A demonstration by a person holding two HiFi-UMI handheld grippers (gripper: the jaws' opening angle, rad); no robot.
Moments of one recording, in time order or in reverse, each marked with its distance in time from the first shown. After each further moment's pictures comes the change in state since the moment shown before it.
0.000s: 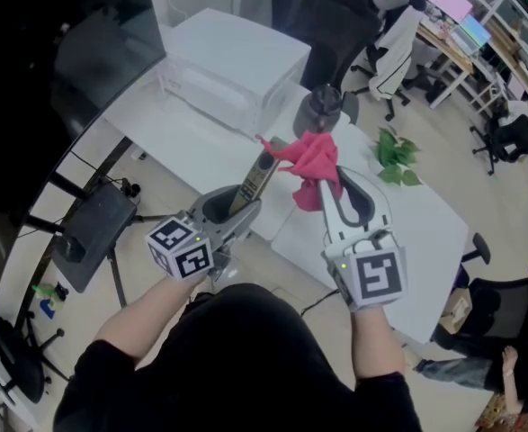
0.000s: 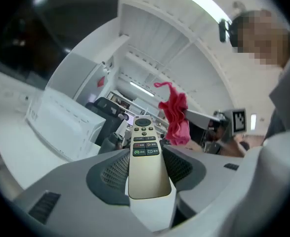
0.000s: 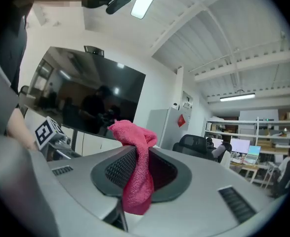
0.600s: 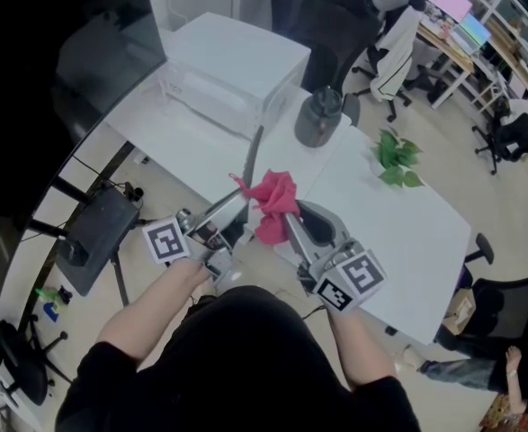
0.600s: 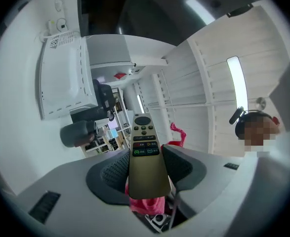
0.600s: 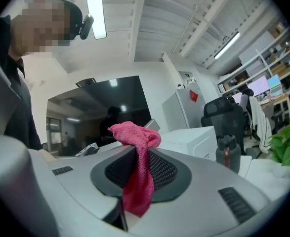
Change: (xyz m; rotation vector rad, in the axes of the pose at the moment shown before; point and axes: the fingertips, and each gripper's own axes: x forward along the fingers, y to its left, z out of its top) left arm -0.008 0.004 0.032 -0.663 -0.283 -0.304; right arm -0.001 0.064 -0.070 0.462 -0.009 0.305
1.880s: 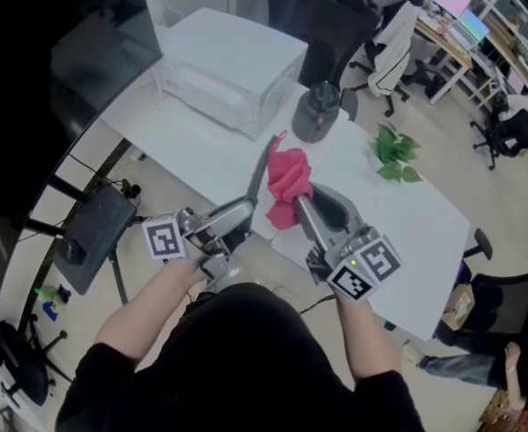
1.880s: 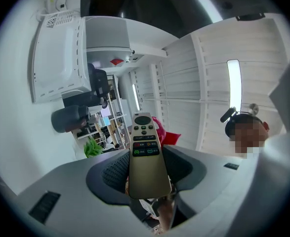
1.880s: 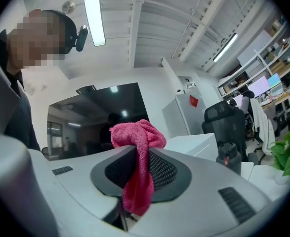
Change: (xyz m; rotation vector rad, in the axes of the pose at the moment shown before) left arm 0.001 -0.012 -0.024 -0.060 0.126 -0.098; right arm -0.005 -0.016 0.033 0.014 -0.068 0.019
